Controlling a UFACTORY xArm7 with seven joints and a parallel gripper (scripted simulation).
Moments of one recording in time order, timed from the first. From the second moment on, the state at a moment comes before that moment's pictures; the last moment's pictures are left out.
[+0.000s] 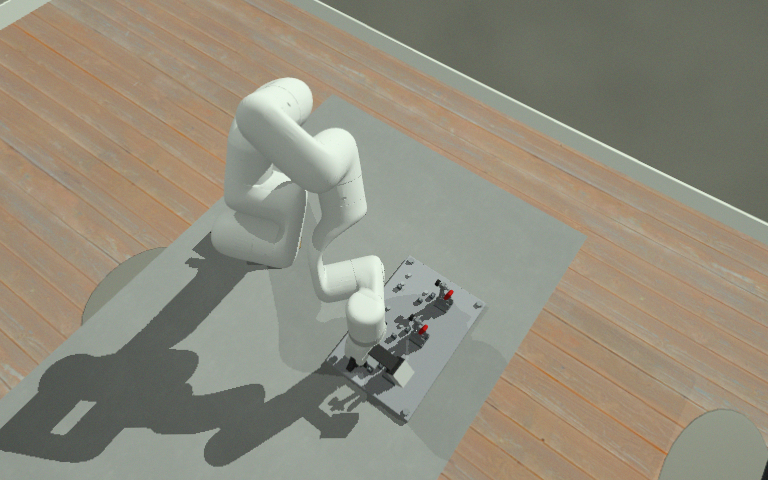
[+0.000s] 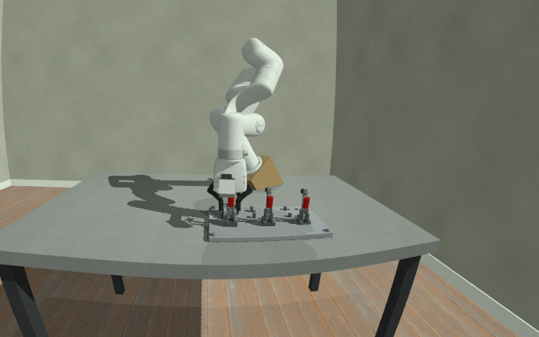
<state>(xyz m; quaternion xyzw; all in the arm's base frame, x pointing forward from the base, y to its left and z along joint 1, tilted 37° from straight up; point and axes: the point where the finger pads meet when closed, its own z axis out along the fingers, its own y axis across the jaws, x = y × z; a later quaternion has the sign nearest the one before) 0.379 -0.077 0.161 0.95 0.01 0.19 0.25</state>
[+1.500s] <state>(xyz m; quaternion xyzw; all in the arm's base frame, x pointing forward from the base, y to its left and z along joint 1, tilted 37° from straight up) 0.379 -0.077 0.162 0.95 0.01 0.19 0.25</state>
